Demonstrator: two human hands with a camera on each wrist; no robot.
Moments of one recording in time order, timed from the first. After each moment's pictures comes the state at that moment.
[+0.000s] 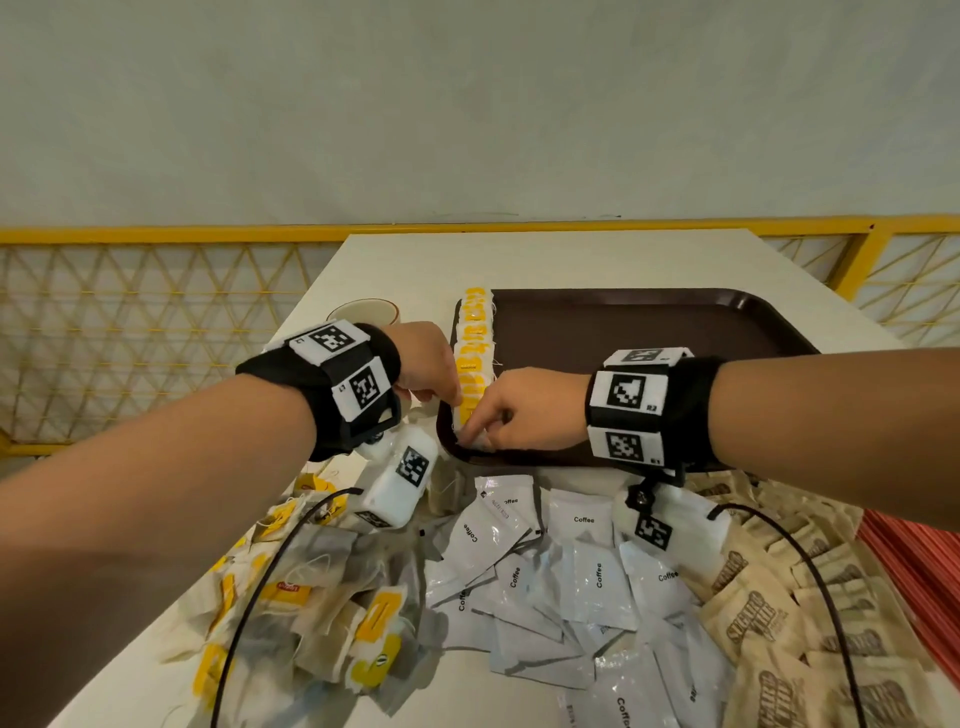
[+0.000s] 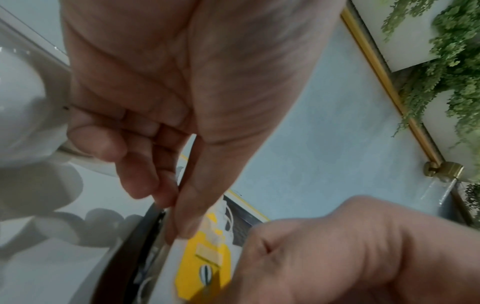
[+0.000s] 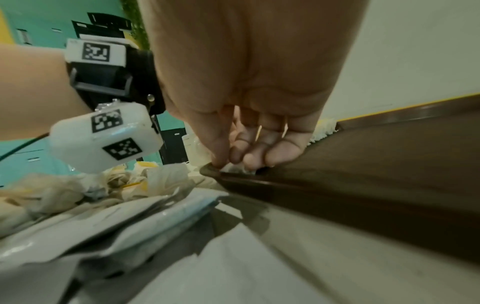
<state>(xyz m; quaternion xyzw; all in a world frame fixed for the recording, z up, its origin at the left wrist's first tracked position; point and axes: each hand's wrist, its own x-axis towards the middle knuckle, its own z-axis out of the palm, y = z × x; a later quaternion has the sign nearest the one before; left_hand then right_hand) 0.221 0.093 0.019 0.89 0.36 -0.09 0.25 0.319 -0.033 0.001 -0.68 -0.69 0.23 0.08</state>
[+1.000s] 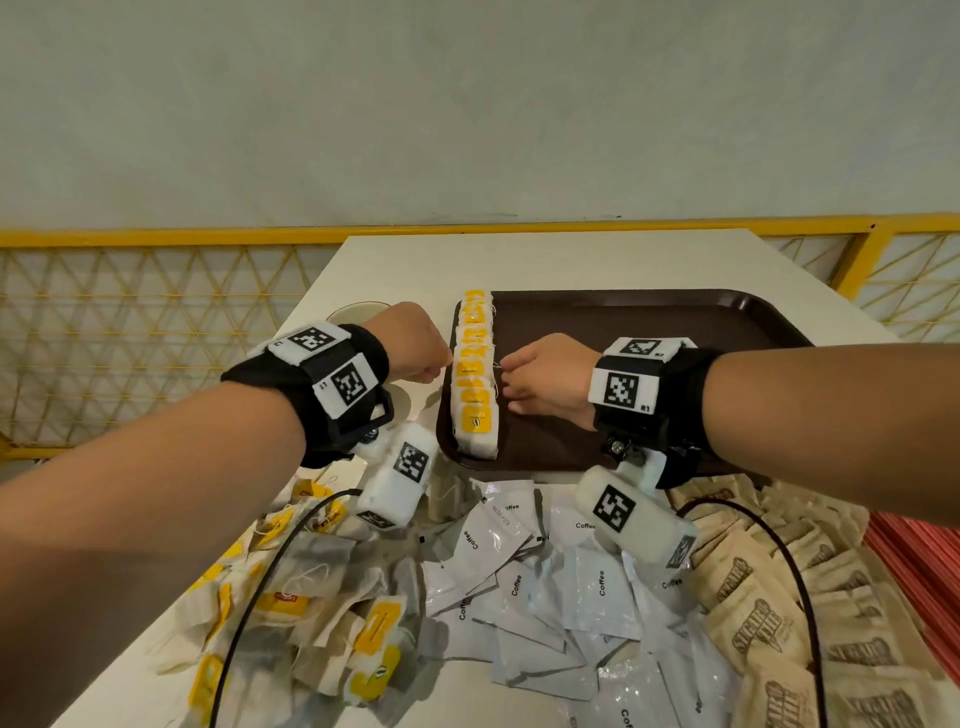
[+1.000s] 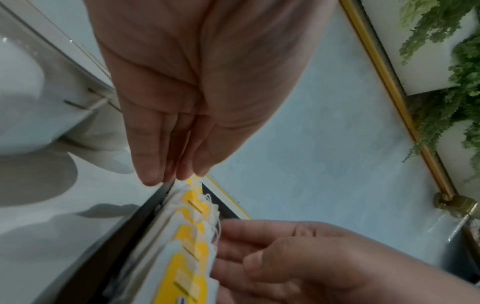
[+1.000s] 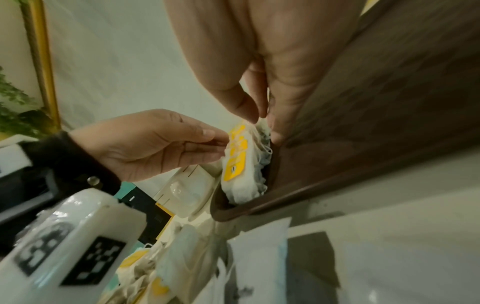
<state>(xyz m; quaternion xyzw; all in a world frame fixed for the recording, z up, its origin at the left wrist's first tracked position) 0.223 0.092 0.026 0.82 0.43 0.05 0.37 0.356 -0.006 -0.021 -0.74 -0.36 0.41 0.41</state>
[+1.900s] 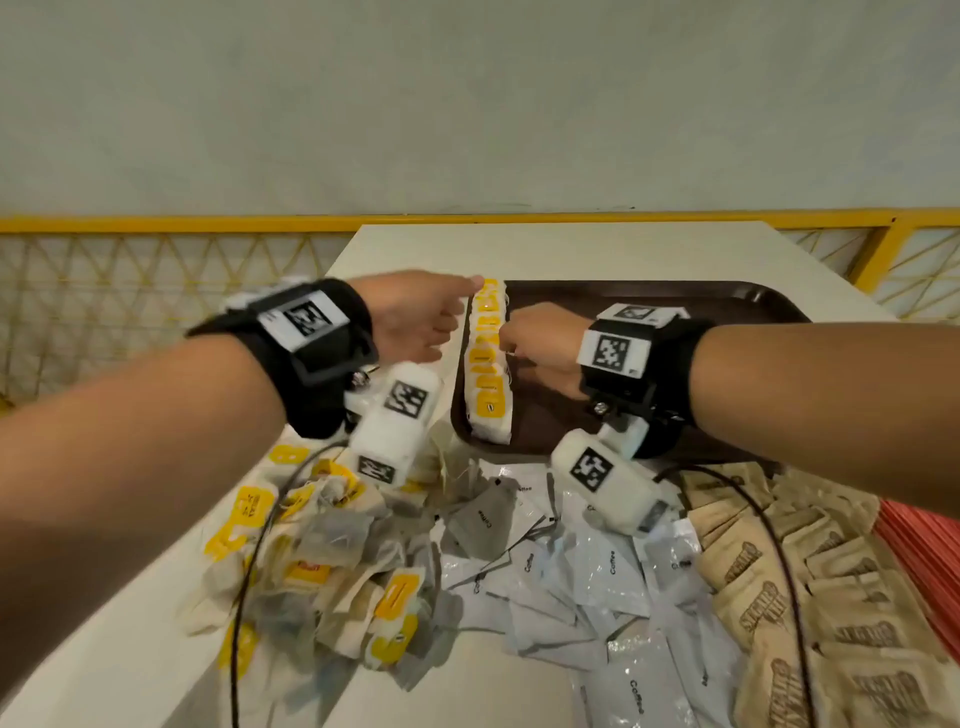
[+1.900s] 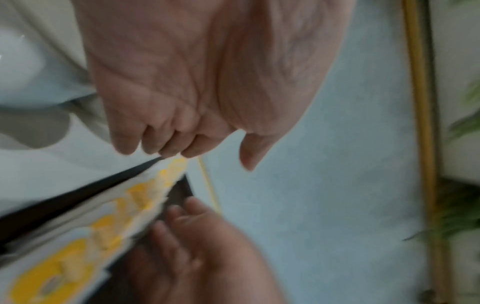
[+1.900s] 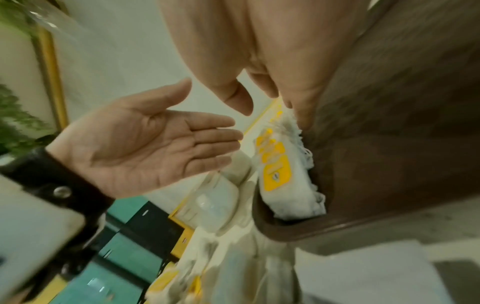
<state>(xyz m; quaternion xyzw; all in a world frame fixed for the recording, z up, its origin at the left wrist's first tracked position) 0.207 0.090 0.050 0.70 0.36 -0.01 0.62 0.335 0.015 -0.001 -0.76 -0.35 0.36 0.42</state>
